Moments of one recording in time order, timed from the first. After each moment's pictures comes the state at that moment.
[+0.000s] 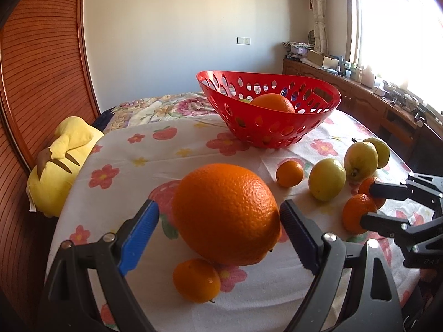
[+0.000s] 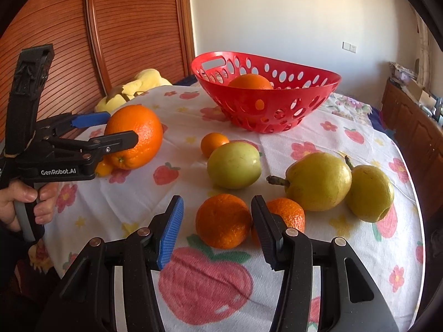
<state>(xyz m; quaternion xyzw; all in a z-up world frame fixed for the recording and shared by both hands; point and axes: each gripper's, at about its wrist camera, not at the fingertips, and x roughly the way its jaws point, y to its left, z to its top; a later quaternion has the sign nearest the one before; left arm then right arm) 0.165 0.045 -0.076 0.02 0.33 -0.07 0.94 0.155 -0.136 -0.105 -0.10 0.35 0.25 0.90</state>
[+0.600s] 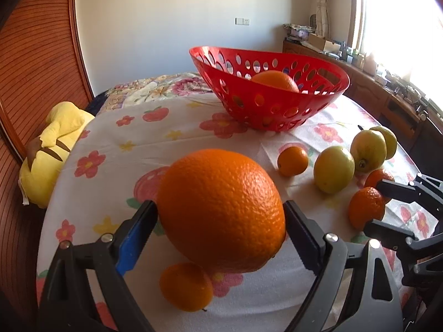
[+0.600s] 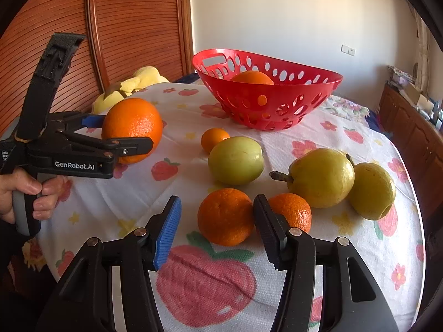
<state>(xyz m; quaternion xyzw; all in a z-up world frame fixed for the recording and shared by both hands) 0.185 0.038 -0.090 0.02 0.38 -0.08 0.92 0.153 -0.131 -0.111 -0.11 0.35 0.24 0.90</state>
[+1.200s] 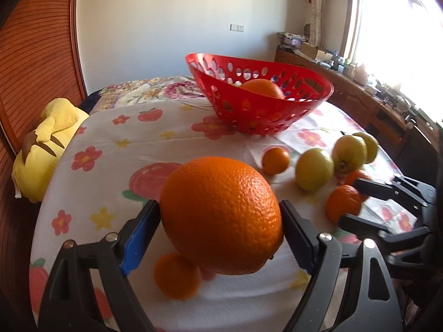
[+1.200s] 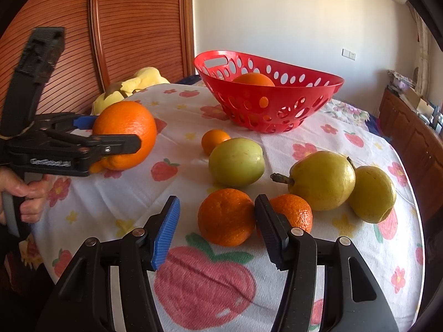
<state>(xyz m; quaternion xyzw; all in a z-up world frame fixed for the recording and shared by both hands) 0.162 0.043 -0.080 -0.01 0.37 -0.11 0.92 0.152 -0.127 -0.112 -0.12 0.34 0.24 0.90</state>
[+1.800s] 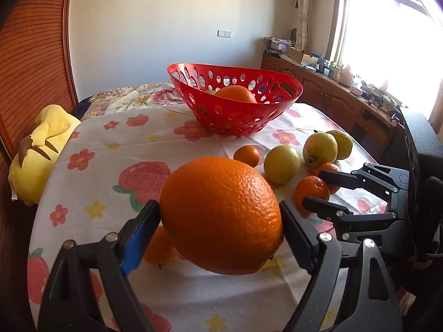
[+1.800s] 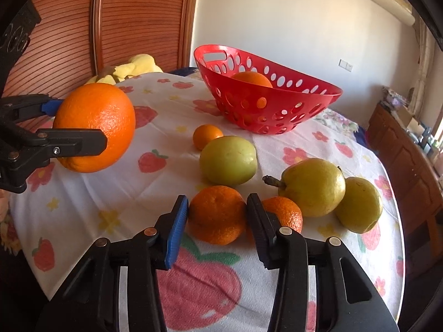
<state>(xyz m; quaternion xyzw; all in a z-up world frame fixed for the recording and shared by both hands) 0.132 0.033 -0.067 -0.01 0.36 -0.13 0.92 0.153 -0.119 -0.116 -0.18 0.33 0.22 0.90</state>
